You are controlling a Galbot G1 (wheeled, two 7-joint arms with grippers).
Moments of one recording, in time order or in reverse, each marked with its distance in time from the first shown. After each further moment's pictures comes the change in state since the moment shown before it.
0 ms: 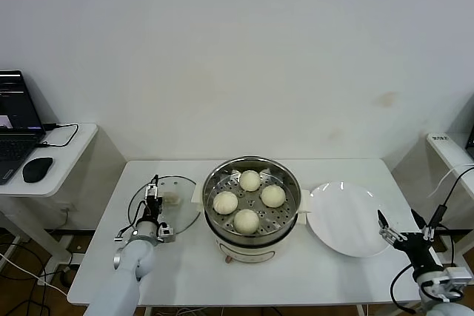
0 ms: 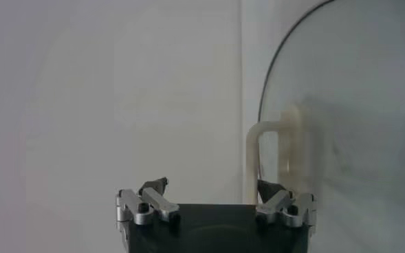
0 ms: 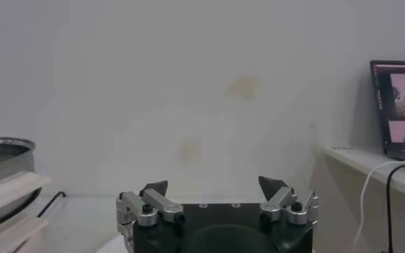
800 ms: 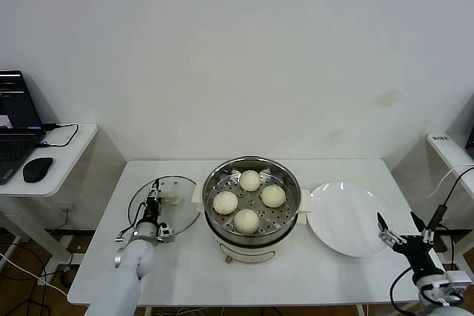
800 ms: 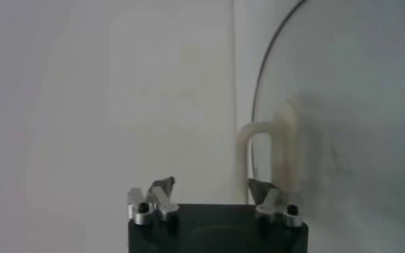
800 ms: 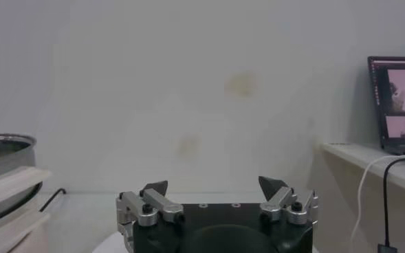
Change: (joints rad) left arm -0.032 -0.011 -0.006 0.094 -0.002 -0.027 -0.035; right arm -0.019 0.012 0.004 0.013 -0.006 0.003 -0.005
